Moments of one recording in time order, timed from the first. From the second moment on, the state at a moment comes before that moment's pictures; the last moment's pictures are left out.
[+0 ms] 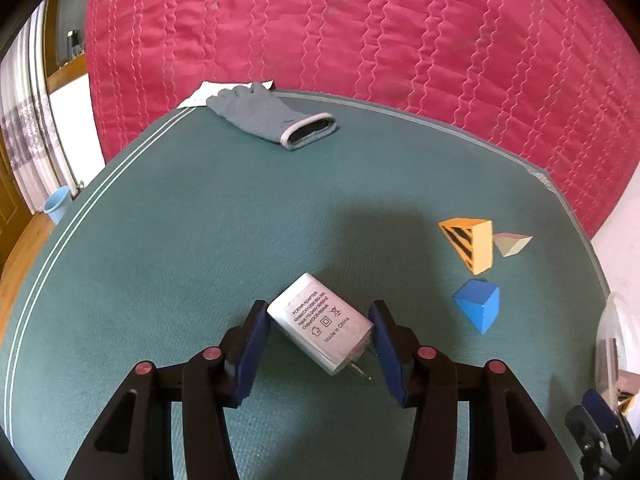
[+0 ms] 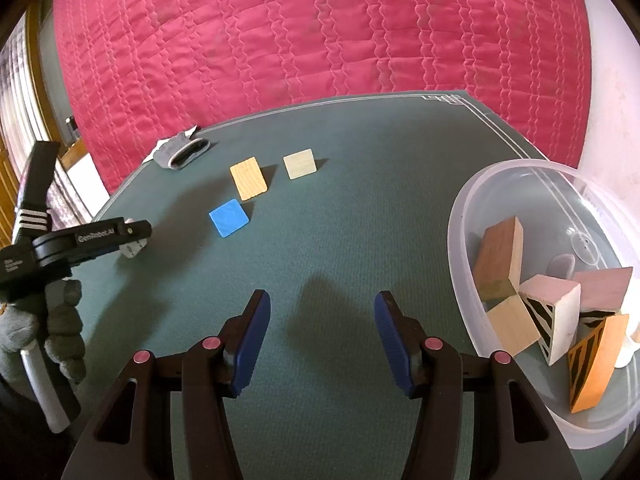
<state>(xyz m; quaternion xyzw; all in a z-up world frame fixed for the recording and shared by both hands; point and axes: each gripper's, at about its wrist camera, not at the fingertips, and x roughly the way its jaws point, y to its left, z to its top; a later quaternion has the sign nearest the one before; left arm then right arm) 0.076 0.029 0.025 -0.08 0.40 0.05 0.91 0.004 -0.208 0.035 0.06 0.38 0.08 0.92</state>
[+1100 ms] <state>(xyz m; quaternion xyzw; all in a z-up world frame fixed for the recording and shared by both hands) 0.069 0.032 0.035 -0.09 0.39 0.05 0.92 0.124 -0.108 0.027 -0.03 0.42 0.18 0.89</state>
